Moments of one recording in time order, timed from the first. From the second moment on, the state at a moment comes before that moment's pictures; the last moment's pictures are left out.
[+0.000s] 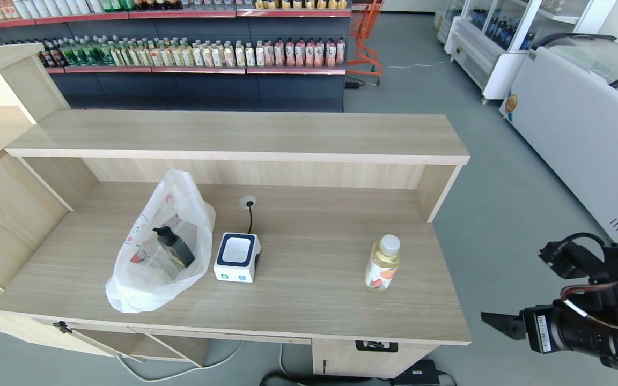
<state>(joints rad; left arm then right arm) 0.00 0.00 0.00 0.00 -0.02 0.00 0.21 1.43 -0.40 -0.35 -0.02 0.03</state>
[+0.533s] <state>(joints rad) 0.00 0.00 0.00 0.00 -0.02 0.00 0.43 1.97 -0.41 -1.06 -0.20 0.14</state>
